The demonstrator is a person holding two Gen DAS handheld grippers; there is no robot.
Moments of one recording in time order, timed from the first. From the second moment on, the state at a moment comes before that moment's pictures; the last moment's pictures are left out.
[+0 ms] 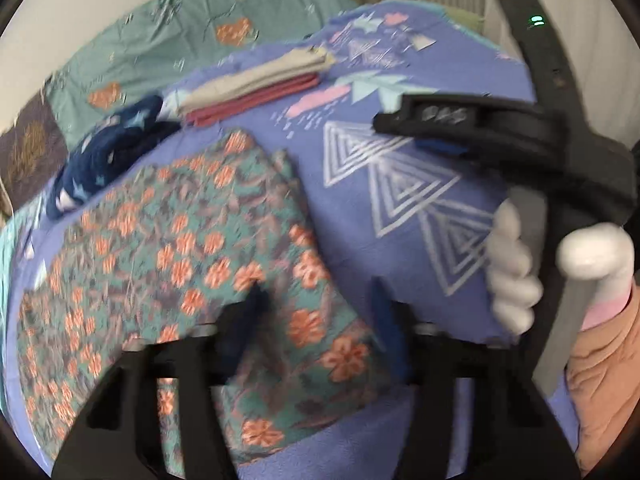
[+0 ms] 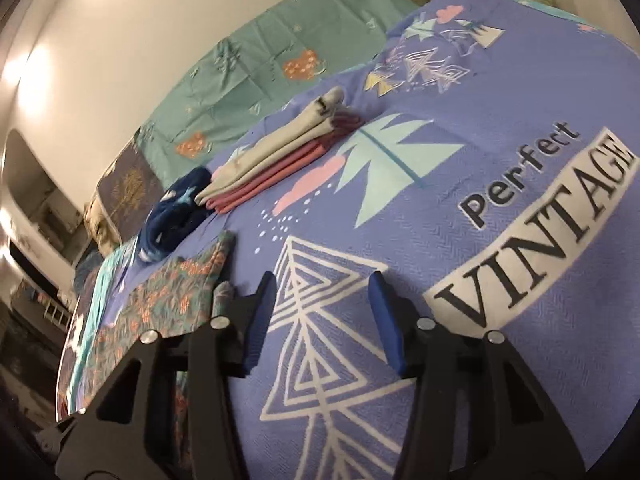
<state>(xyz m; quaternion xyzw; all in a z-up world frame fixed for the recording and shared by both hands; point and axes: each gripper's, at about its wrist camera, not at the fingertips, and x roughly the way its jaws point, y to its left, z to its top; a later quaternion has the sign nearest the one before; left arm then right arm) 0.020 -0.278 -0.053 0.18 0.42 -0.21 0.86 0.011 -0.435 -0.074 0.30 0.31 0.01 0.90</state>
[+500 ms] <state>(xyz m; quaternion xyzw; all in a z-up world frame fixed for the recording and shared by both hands) 0.013 -0.251 -0.052 0.15 0.46 -0.24 0.84 0.038 -0.404 -0.082 0.32 0.37 0.18 0.85</state>
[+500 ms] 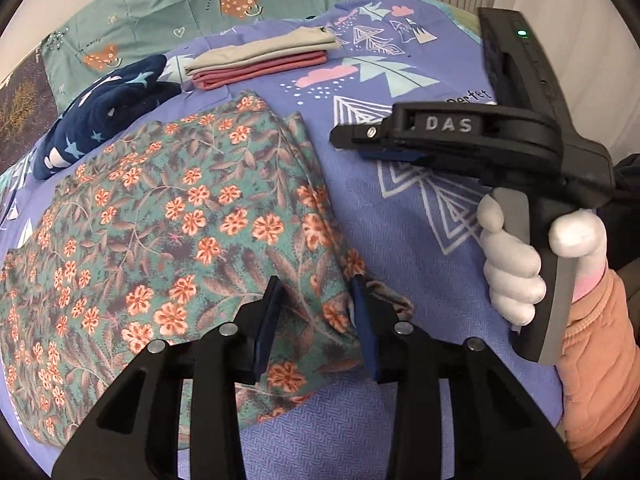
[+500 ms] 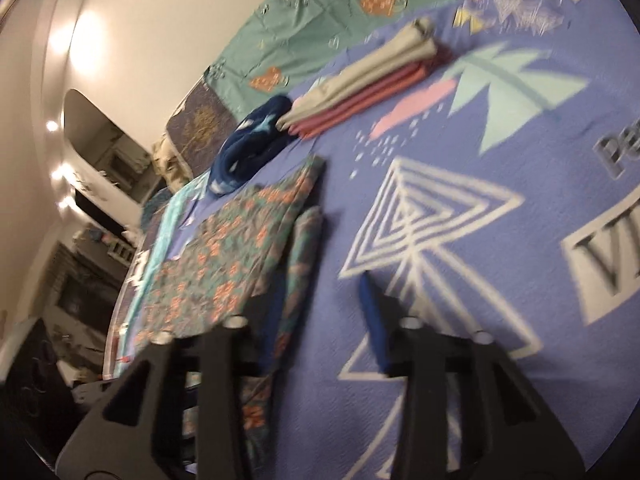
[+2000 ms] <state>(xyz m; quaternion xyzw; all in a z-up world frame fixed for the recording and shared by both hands) -0.010 -0.248 -0.058 0.07 0.48 -0.41 0.77 0.097 -0.366 -0.083 0.26 0.40 0.20 0.86</state>
